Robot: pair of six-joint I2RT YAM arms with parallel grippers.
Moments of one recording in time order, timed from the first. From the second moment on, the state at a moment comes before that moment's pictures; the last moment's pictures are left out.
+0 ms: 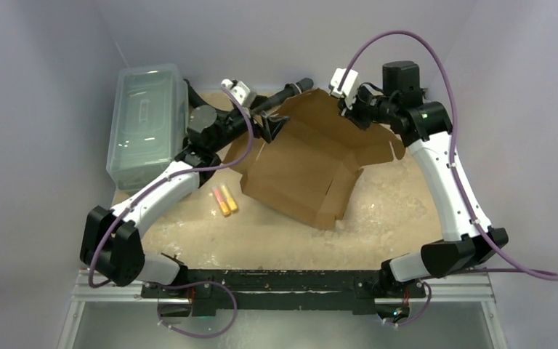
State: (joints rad) left arm -0.50 1.42 1.06 0.55 0.42 -0.06; right arm 0.29 1.45 1.75 -0.90 -0.44 -0.77
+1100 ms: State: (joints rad) left arm -0.40 1.48 0.67 0.40 0.32 -0.82; right arm 0.50 1.22 1.38 -0.69 -0.02 -0.96
